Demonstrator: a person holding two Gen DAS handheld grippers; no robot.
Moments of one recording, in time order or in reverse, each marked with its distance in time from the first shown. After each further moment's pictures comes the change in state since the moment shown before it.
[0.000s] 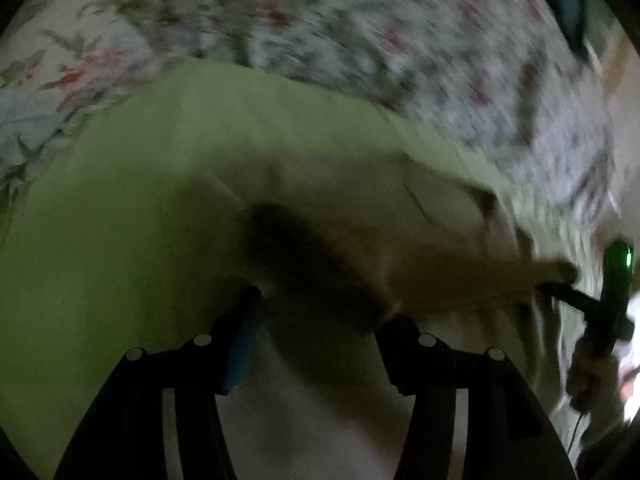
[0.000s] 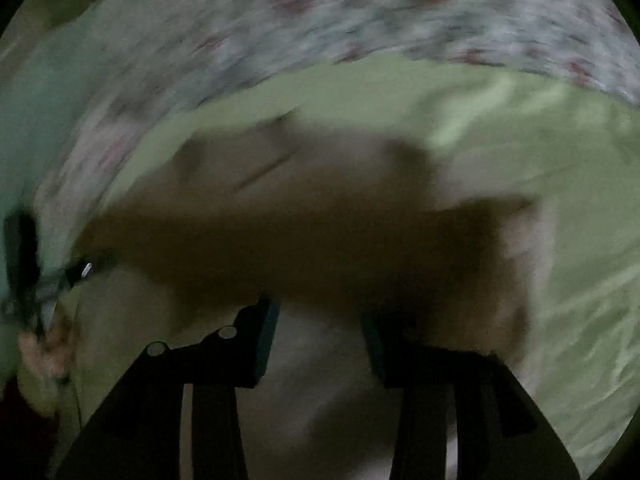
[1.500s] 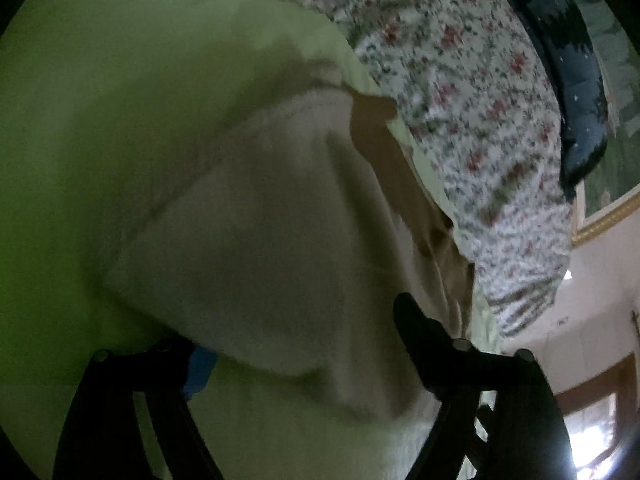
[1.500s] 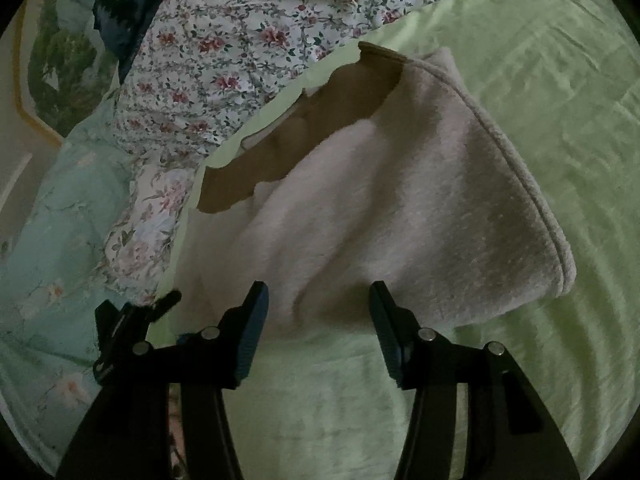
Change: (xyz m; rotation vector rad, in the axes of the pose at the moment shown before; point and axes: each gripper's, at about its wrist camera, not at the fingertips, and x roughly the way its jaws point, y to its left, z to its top) left arm -0.050 0.024 -0.150 -0.532 -0.101 -0.201; right arm -0.095 0.025 -0.159 0.291 -0.090 0.226
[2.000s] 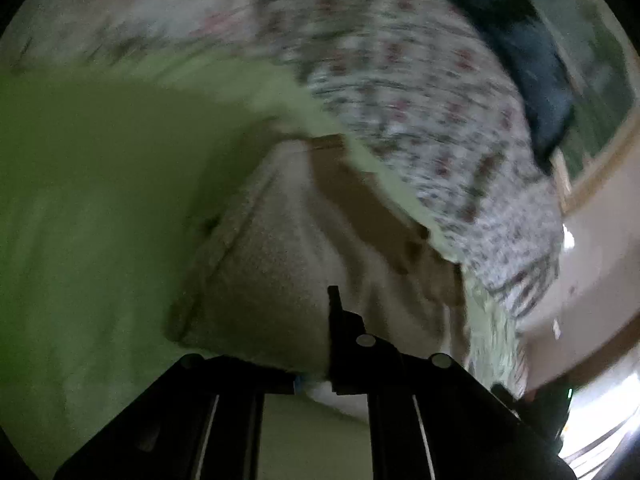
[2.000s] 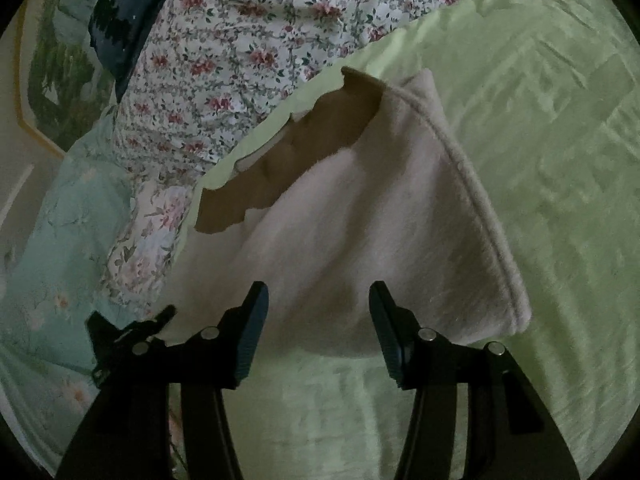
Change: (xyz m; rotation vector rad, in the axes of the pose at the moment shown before) left arm -0.037 -0.041 0.017 0.229 -0.072 -0.039; right arm -0.019 -0.019 0.023 0.021 -0.030 0.006
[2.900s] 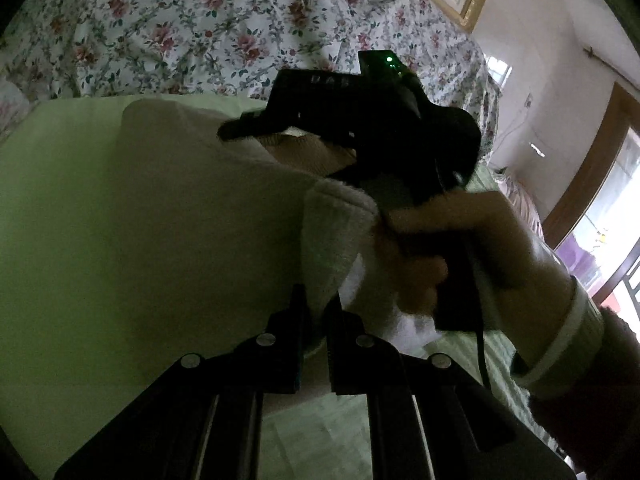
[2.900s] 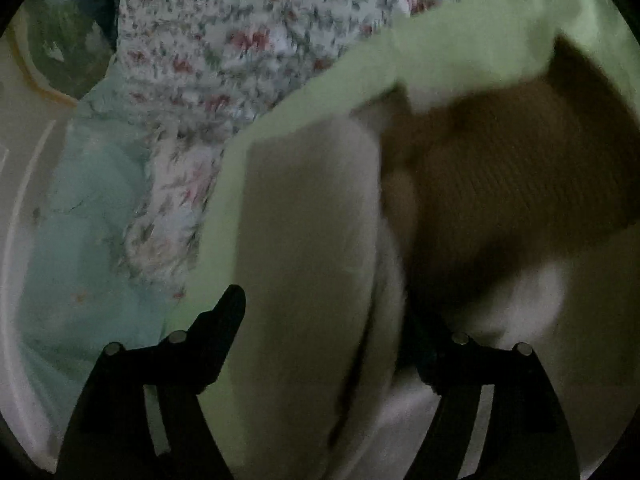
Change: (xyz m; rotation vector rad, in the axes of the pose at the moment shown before) left arm 0.076 -0.164 -0.099 0.557 0.217 -0.104; right arm 0.171 0.060 0.122 -0.090 0.299 0.179
